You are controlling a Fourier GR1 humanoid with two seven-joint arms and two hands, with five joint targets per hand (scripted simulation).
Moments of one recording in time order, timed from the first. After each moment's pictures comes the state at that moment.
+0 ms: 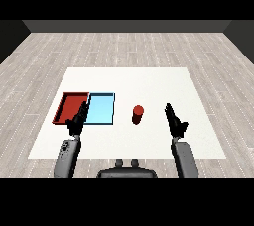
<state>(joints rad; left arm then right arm) -0.01 0.11 -0.01 -1.57 0.01 0.01 -0.02 0.03 -0.08 0.02 -1.60 -0.01 -0.01 -0.03</state>
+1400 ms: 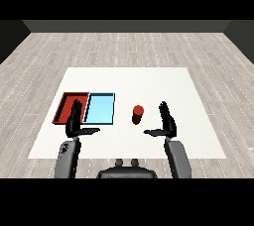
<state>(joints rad) 0.01 0.06 0.07 -1.57 0.05 -0.03 -0.39 0.01 -0.01 0.07 -1.55 -0.05 0.01 -0.29</state>
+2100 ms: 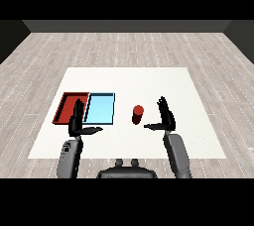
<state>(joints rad) -0.01 0.04 0.05 -1.57 0.03 0.00 -0.38 -0.11 -0.01 0.01 -1.44 -0.10 0.04 -0.26</state>
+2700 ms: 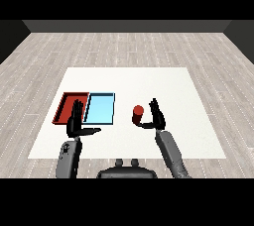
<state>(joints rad) 0.01 0.04 0.06 -1.59 0.07 -0.03 -0.38 -0.21 0.00 0.11 -1.18 -0.21 -0.05 -0.41</state>
